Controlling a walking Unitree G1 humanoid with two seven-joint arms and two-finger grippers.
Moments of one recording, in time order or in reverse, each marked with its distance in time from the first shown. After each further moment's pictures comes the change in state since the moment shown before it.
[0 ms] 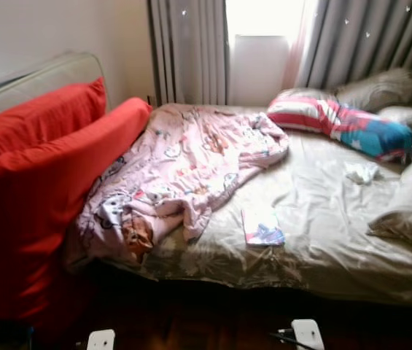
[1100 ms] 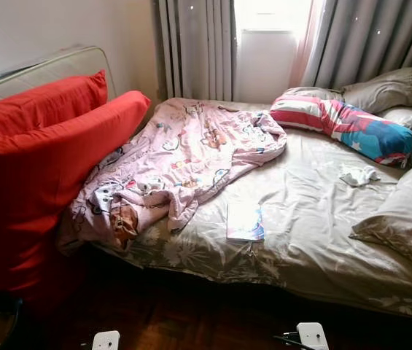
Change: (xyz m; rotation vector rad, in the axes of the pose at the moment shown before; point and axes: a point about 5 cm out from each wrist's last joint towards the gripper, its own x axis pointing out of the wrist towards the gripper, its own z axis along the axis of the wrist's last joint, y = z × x) left arm 0.000 0.002 -0.001 -0.002 0.002 -0.006; right arm 0.001 0.004 0.008 -0.001 -0.027 0.002
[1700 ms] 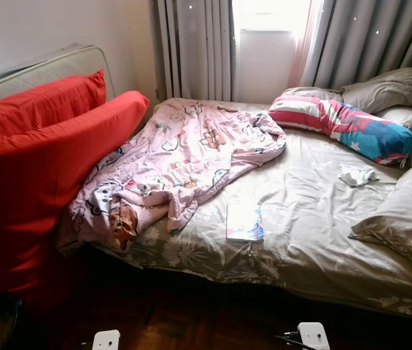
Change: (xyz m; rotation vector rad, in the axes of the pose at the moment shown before) left arm 0.000 0.000 0.001 0.000 -0.001 0.000; right arm 0.000 -0.002 0.000 0.001 -0.002 -0.006
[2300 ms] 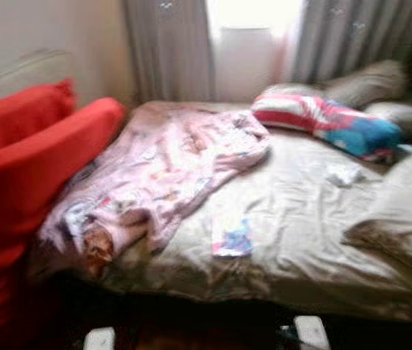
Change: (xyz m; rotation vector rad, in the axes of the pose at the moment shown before) left arm 0.002 -0.017 0.006 -0.006 -0.011 -0.045; right arm -0.004 -0.018 -0.012 0.001 0.029 -0.077
